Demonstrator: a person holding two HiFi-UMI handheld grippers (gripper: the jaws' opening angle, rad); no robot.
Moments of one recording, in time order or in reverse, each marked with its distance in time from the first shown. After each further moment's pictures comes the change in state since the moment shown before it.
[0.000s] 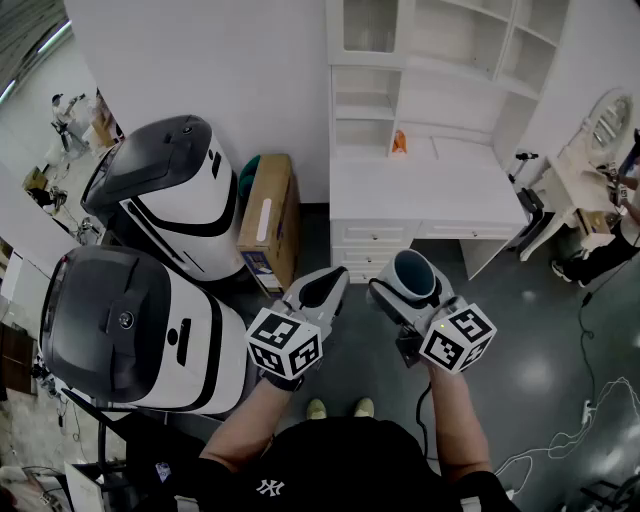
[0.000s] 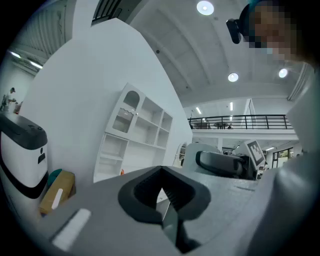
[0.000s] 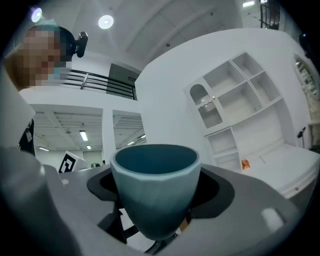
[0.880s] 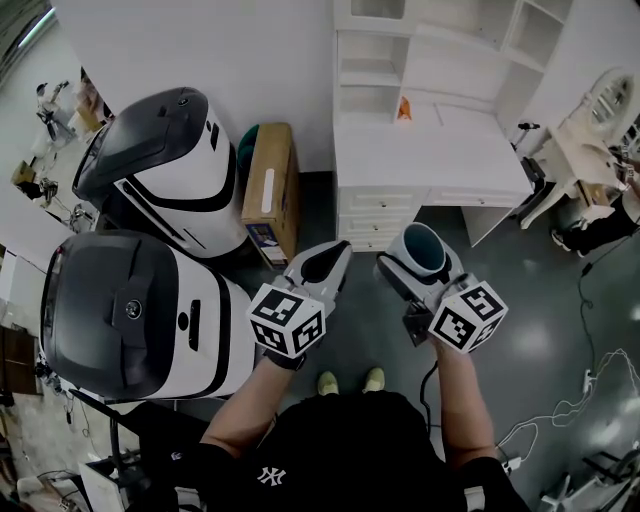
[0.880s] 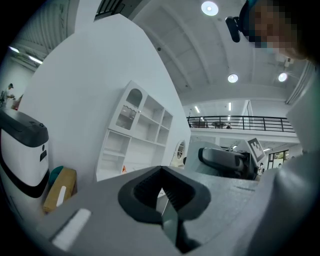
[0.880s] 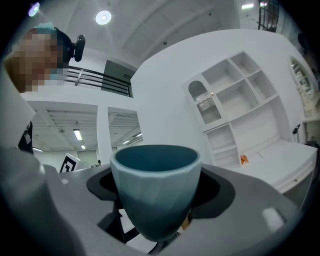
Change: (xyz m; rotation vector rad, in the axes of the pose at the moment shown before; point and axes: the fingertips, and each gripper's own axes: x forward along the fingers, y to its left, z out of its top) left arm -0.033 0.043 -0.011 -0.008 0.027 -0.036; right arm 0.031 0.026 -0.025 0.017 0.008 -0.063
